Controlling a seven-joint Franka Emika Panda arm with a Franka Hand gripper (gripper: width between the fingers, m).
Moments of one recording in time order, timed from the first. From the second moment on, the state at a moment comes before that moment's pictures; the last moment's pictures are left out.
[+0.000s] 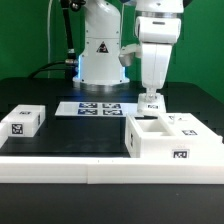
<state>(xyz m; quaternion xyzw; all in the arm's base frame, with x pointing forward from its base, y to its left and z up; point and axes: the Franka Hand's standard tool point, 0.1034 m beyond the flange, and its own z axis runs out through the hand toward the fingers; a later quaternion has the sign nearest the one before) 0.440 0.074 0.065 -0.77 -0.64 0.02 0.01</state>
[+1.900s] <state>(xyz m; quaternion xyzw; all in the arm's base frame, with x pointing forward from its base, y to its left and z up) 0.463 0.057 0.064 -0.75 -0.67 0.02 0.01</state>
